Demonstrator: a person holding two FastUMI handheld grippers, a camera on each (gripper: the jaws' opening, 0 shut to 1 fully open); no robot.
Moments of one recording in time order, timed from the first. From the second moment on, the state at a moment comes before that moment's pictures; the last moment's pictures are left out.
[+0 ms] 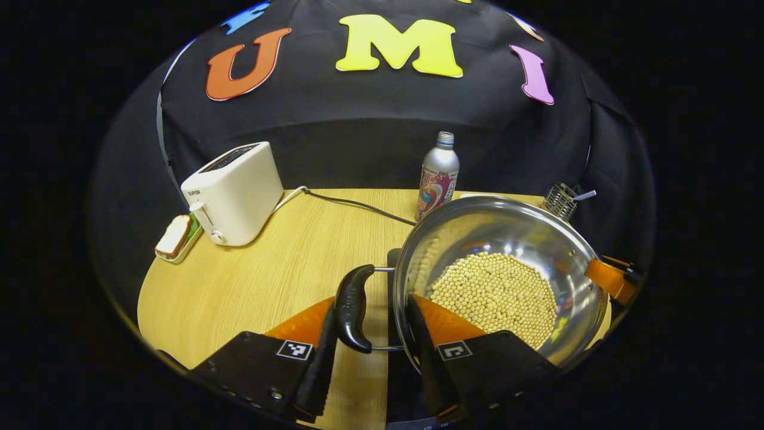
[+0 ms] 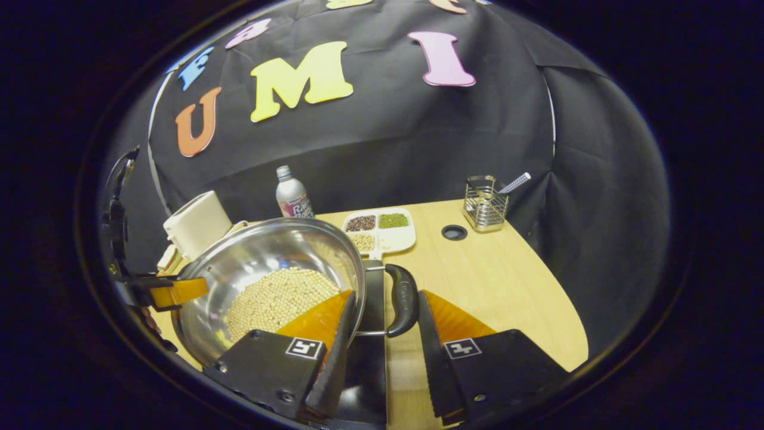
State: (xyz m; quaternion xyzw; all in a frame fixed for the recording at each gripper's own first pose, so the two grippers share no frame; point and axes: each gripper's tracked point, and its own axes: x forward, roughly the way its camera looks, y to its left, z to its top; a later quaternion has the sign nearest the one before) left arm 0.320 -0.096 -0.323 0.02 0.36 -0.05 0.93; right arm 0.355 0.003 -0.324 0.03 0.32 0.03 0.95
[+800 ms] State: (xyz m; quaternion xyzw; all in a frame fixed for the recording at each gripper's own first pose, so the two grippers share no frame) left arm 0.281 -0.074 -0.269 -0.01 0.31 -0.03 0.95; right arm 0.305 -0.011 -0.277 0.02 0.24 0.03 0.97
